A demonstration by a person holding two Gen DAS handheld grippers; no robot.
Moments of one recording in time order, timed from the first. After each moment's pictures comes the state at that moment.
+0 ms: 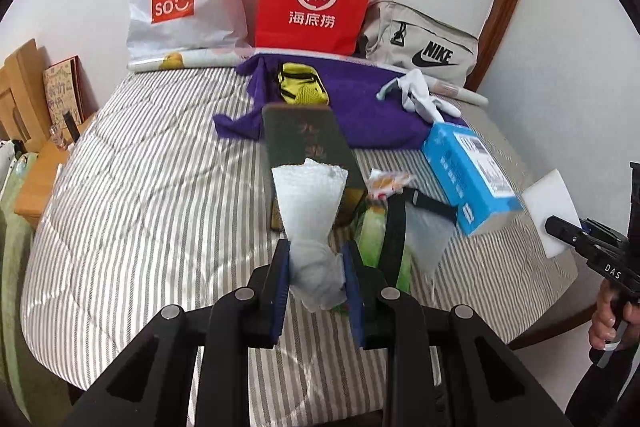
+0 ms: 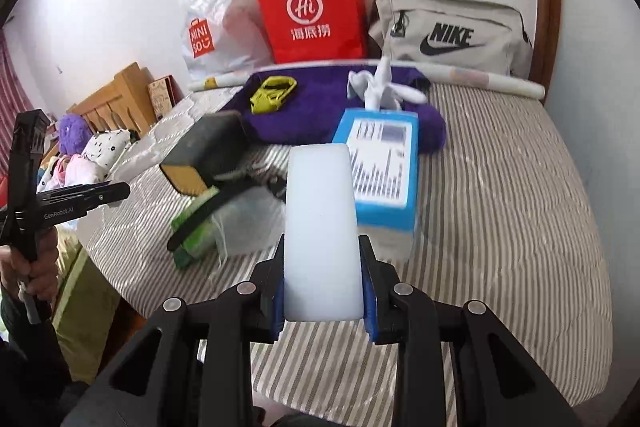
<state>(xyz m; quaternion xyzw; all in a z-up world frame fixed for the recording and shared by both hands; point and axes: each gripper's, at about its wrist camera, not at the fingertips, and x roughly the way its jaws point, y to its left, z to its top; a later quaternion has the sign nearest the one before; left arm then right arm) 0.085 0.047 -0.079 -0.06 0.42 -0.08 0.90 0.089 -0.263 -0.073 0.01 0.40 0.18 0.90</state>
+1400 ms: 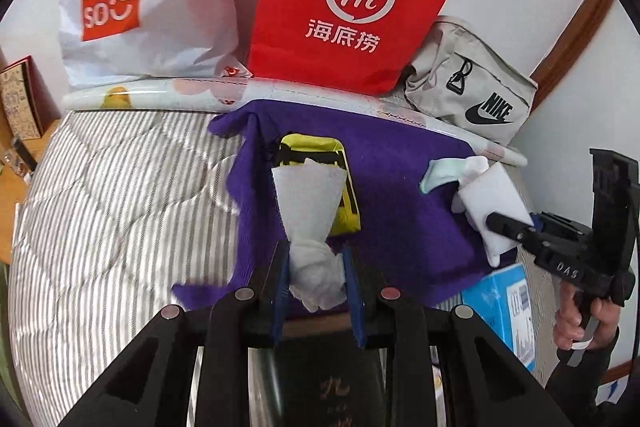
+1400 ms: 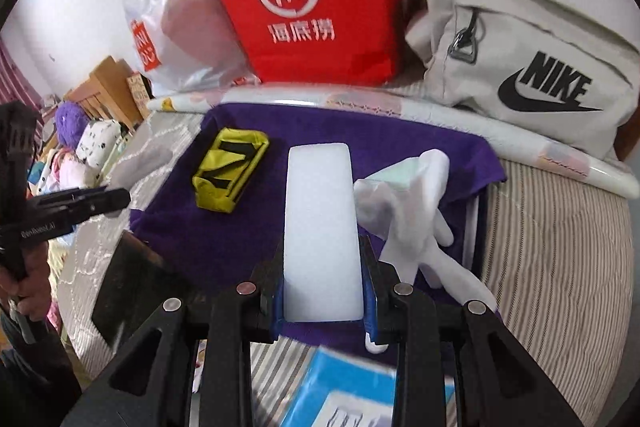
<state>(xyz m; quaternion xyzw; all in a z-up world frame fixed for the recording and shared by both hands) 0.314 0.059 -0.078 -0.12 0.49 -0.08 0.86 0.360 -0.198 -0.089 -0.01 0.49 0.23 0.84</state>
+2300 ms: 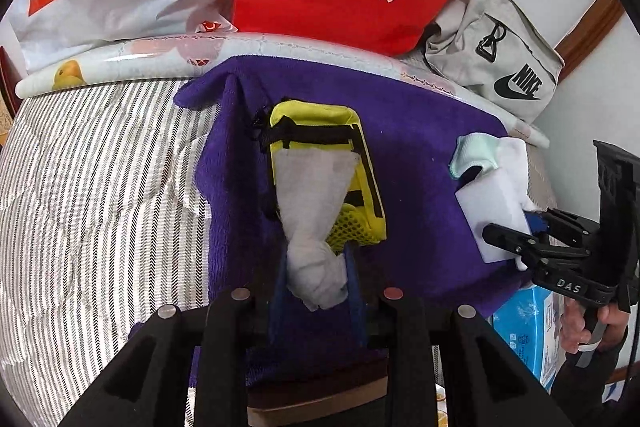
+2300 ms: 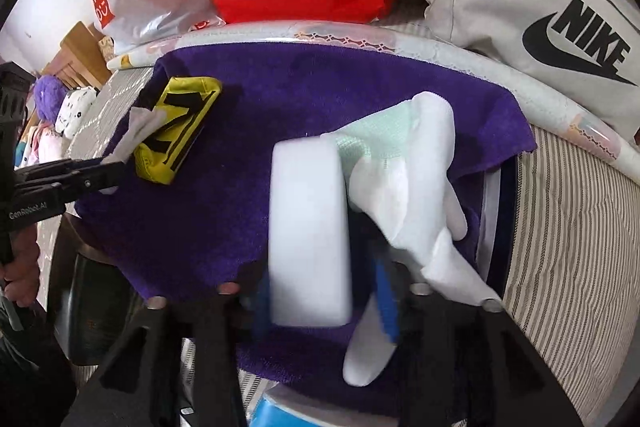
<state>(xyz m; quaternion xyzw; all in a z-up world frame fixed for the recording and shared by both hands) 0.359 0.046 -0.127 -0.11 0.54 -0.09 0.83 0.393 -0.190 -0.142 -0.04 0.55 0.21 0.80</state>
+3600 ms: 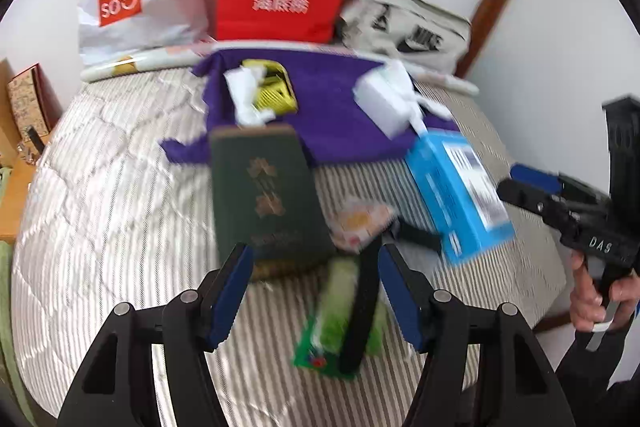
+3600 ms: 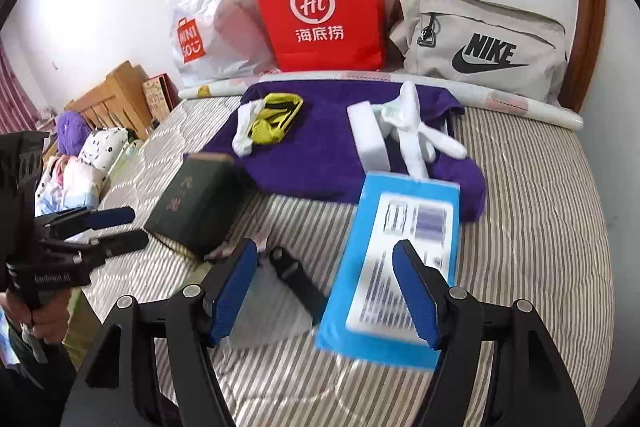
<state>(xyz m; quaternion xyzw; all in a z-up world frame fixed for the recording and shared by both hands) 0.143 0.015 -0.077 -0.05 0.47 -0.12 0.87 0.182 -0.218 -0.059 0.00 0.44 0.20 0.88</state>
